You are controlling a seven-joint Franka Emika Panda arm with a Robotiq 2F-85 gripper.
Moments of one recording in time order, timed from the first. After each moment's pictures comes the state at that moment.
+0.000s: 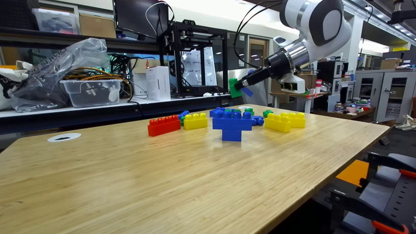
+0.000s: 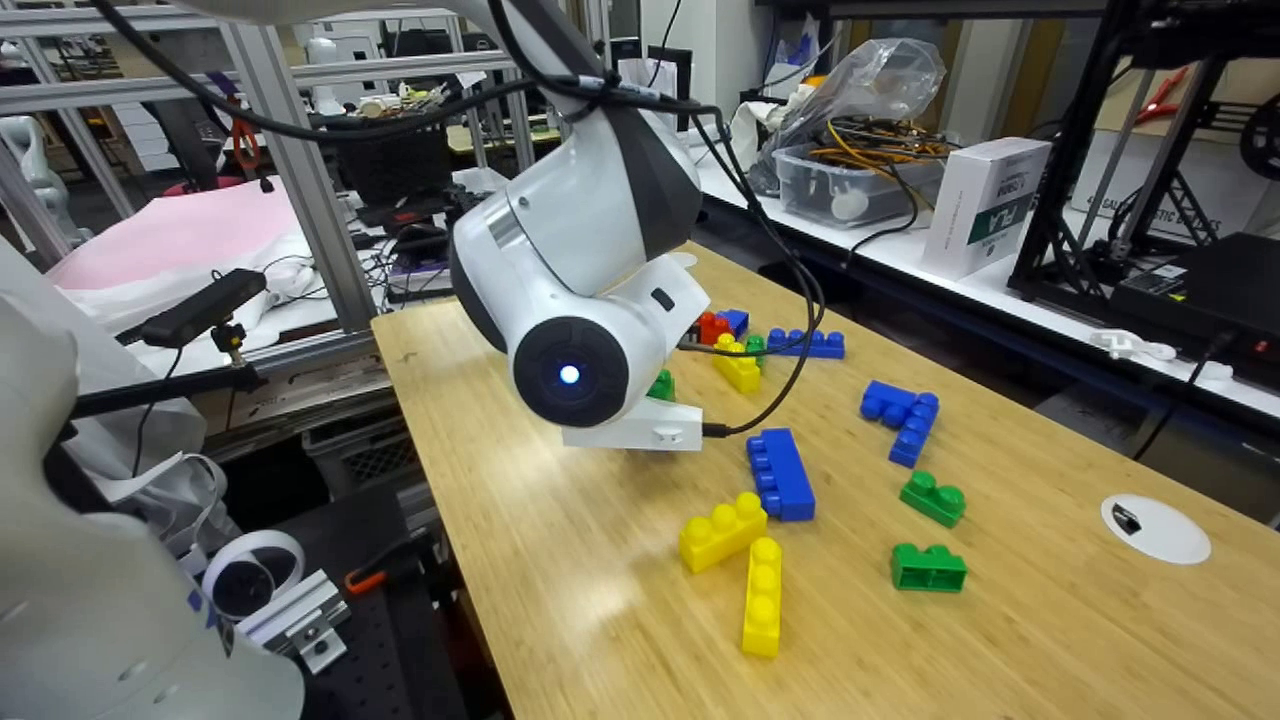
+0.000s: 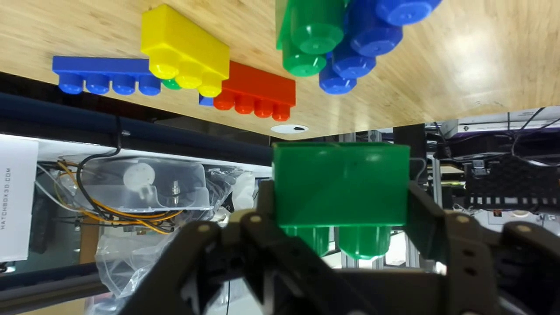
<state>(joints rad) -0.05 0.00 -0.05 -2.63 1.83 2.25 -2.60</state>
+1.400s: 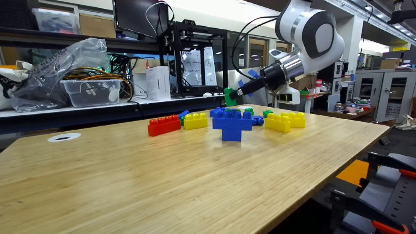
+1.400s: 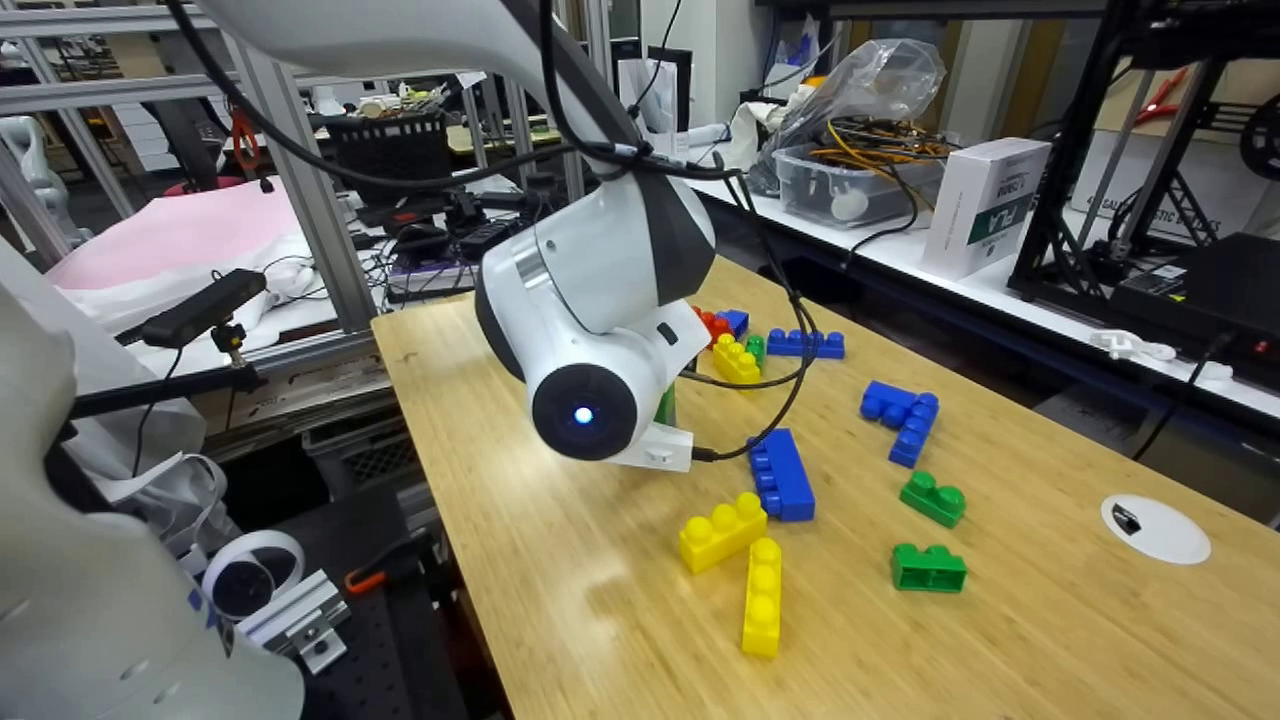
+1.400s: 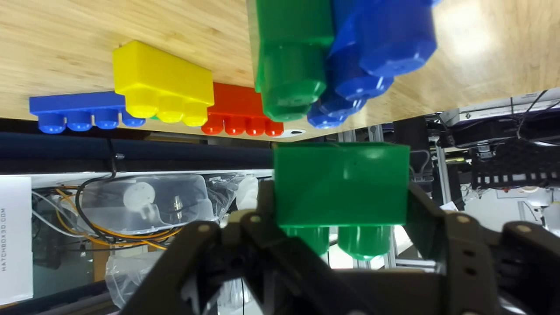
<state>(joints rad) -0.04 0.12 -0.05 -2.59 1.90 2.19 -2.60</state>
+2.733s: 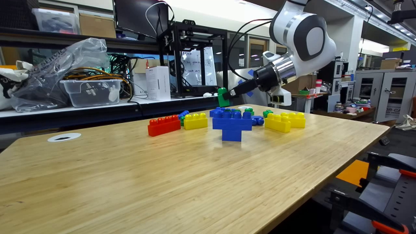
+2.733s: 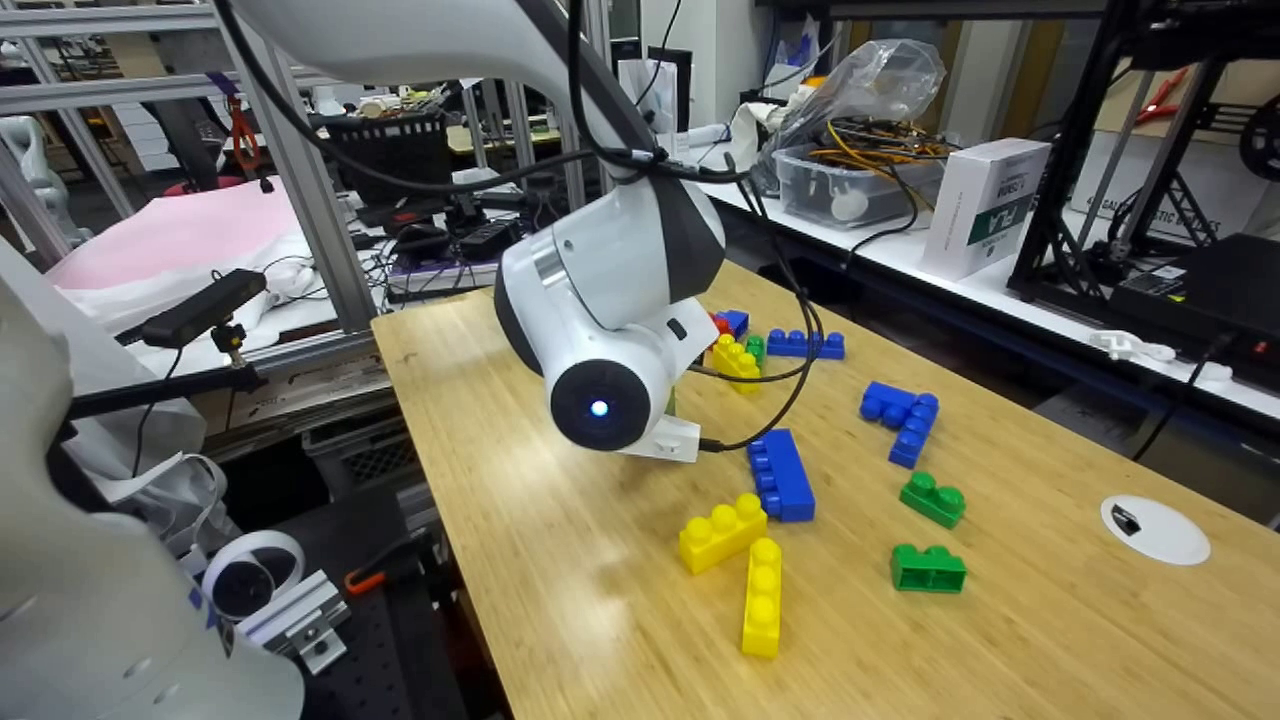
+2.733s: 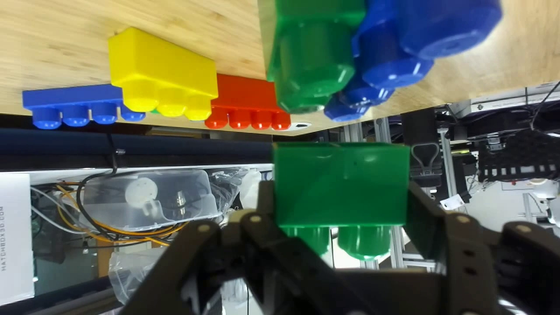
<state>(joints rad) -0.01 0.16 -0.05 -2.54 1.95 2.19 -2.60</state>
